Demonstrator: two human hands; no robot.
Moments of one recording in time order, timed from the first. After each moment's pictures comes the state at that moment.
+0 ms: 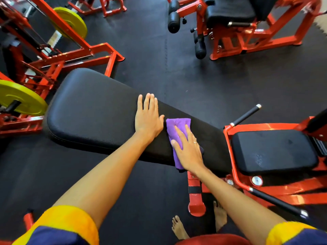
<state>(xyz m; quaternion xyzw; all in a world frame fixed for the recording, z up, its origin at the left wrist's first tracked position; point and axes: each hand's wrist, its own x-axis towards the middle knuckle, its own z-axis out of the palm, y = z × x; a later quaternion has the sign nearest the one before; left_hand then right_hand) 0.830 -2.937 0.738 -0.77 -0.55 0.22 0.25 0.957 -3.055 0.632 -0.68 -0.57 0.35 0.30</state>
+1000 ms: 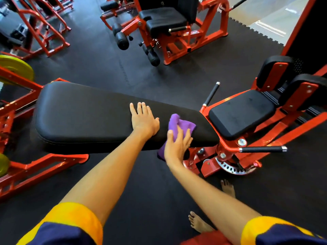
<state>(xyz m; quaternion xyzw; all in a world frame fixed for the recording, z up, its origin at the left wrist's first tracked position) 0.834 -2.976 0.732 -0.81 -0.47 0.29 0.18 0.853 -3.094 0.650 -0.76 -0.10 0.33 0.54</state>
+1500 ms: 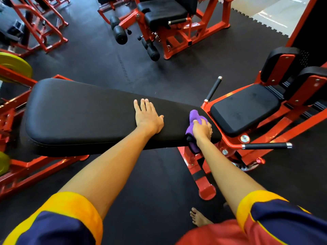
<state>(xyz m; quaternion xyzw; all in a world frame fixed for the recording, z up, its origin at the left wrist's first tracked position) 0.848 -2.971 0.715 -0.82 -0.46 0.30 0.18 0.980 -3.077 0.578 -0.82 -0.07 0.38 0.42</state>
